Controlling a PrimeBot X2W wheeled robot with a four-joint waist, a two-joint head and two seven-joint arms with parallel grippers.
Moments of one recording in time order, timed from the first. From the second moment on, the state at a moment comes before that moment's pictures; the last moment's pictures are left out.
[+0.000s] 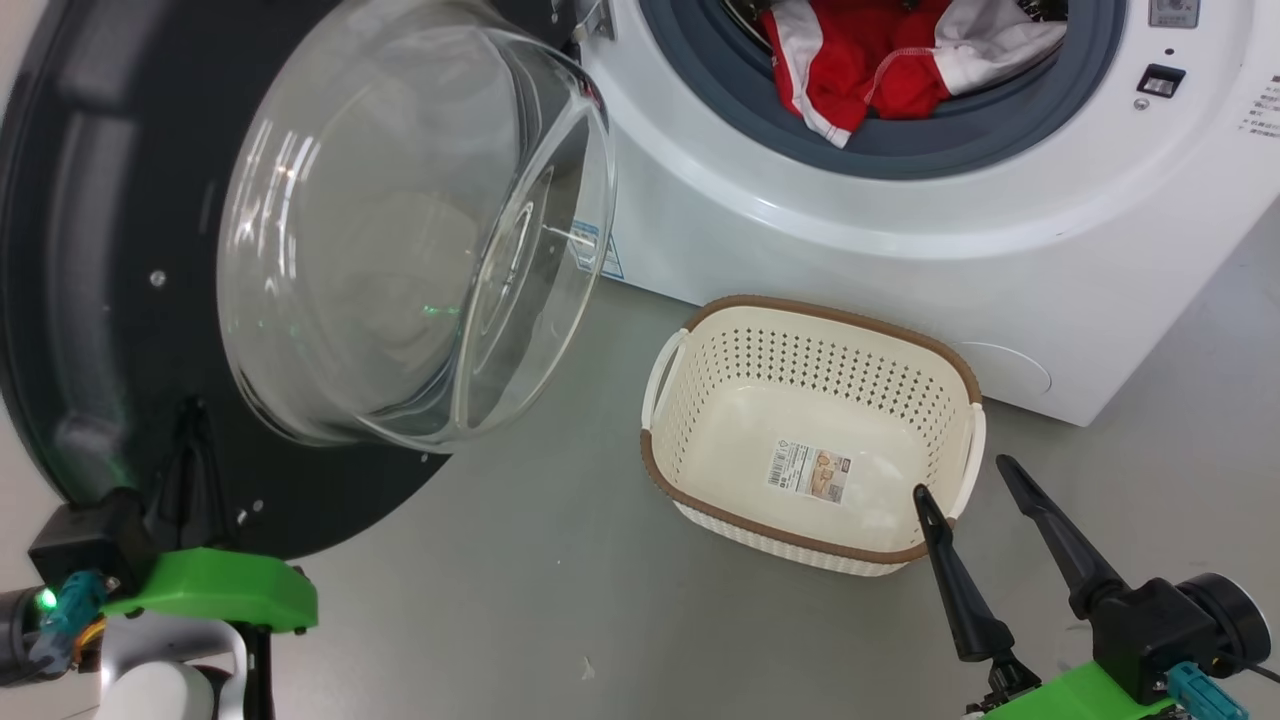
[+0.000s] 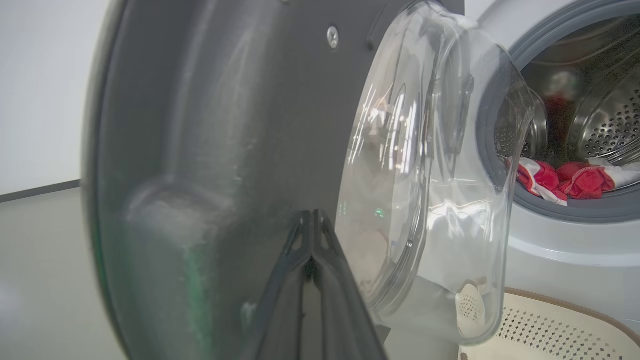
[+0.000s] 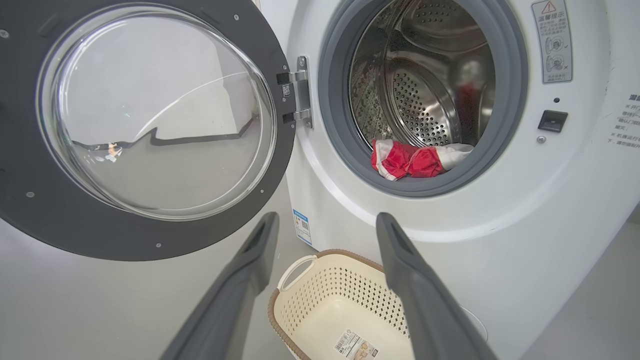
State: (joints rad) left arm -0.26 0.27 -0.13 0.20 -0.40 0.29 -0.18; right arm 0.11 -0.05 0.05 -0.15 0.11 0.13 -0.10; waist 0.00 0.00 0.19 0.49
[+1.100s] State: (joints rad) left arm -0.46 0.28 -0.05 0.50 -0.47 0.25 -0.24; right arm 0.09 -0.05 0.05 -0.22 0.03 0.13 -0.02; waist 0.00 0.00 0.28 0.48
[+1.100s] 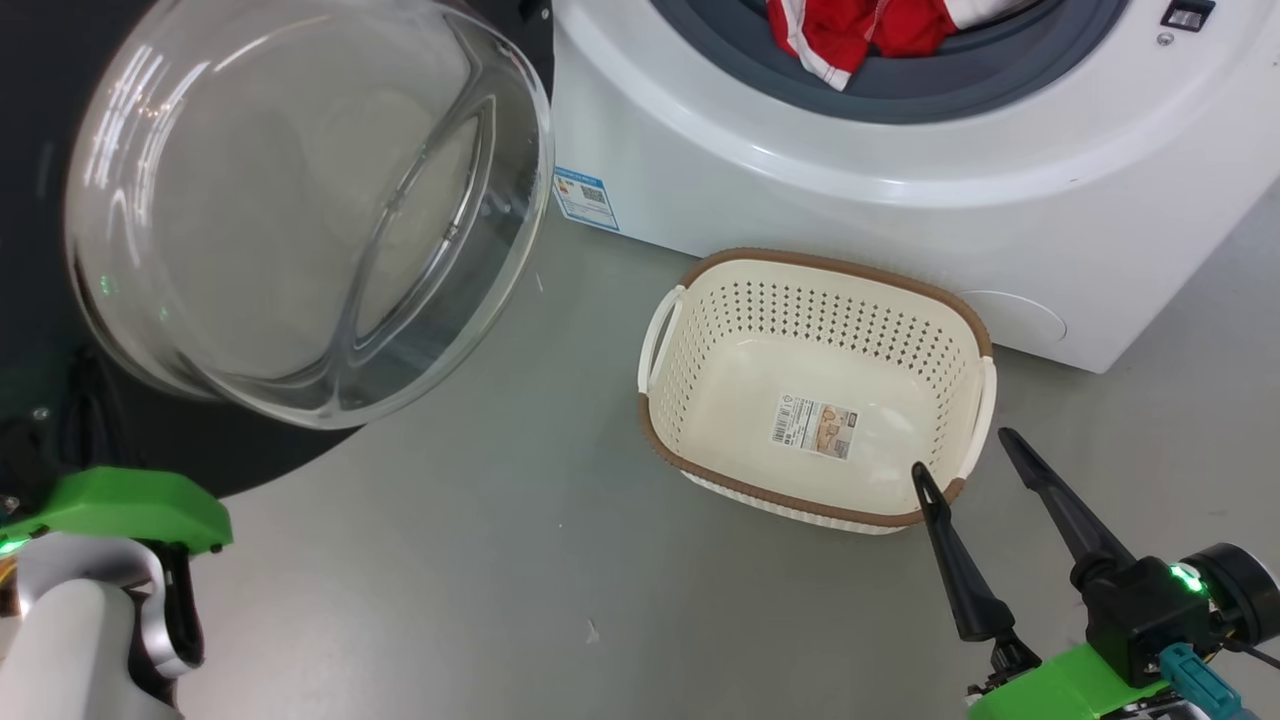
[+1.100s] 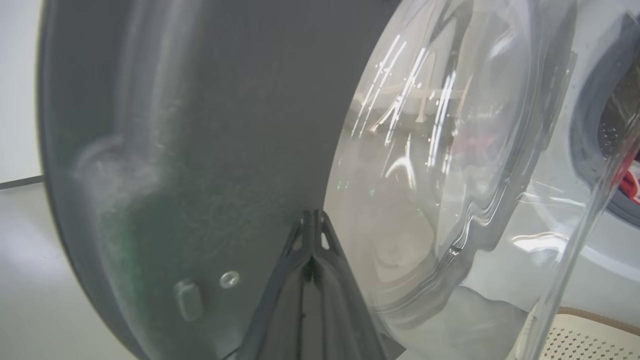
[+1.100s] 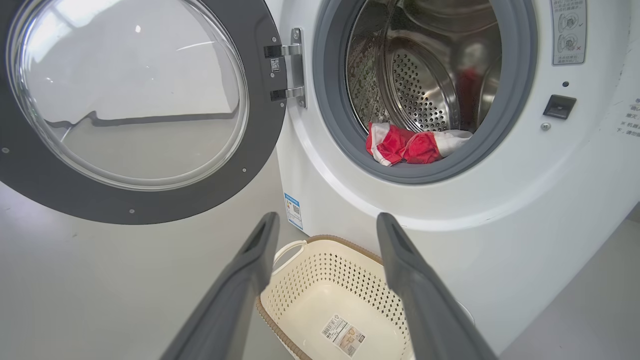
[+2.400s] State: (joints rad) left arm -0.37 0.26 -0.04 0.33 -0.40 0.22 -0.24; right arm 0.08 -0.05 0.05 -0.18 0.06 0.13 -0.06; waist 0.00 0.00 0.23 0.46
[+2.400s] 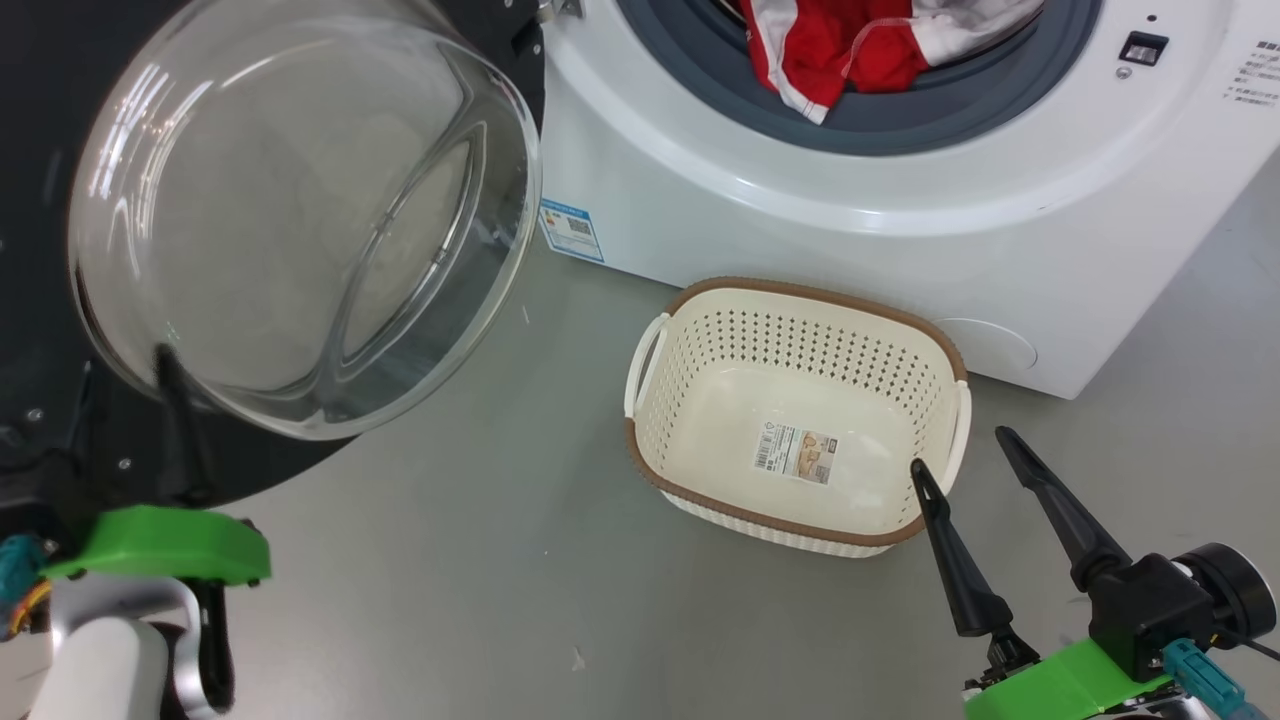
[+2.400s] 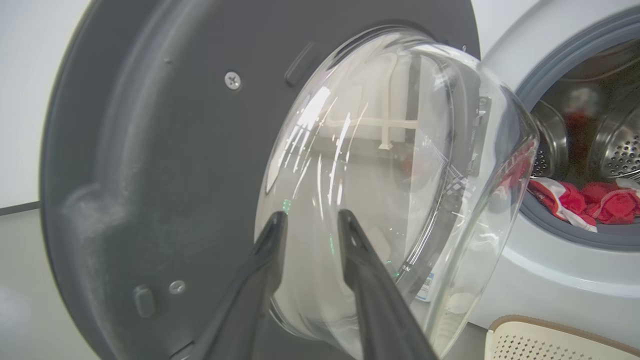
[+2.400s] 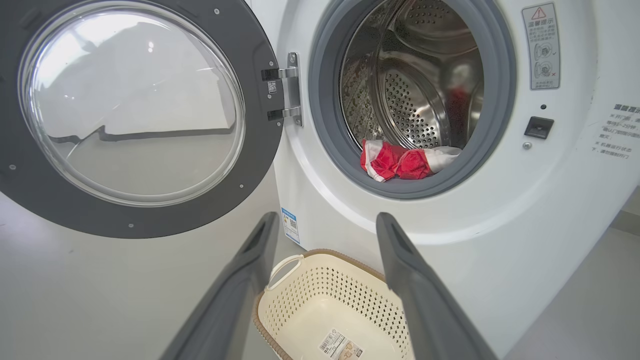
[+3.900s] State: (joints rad) left arm -0.03 0.24 -0.21 -0.13 -0.42 0.19 -0.19; right arm 0.07 -0.04 -0.08 -0.07 0.18 0.13 -0.23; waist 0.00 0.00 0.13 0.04
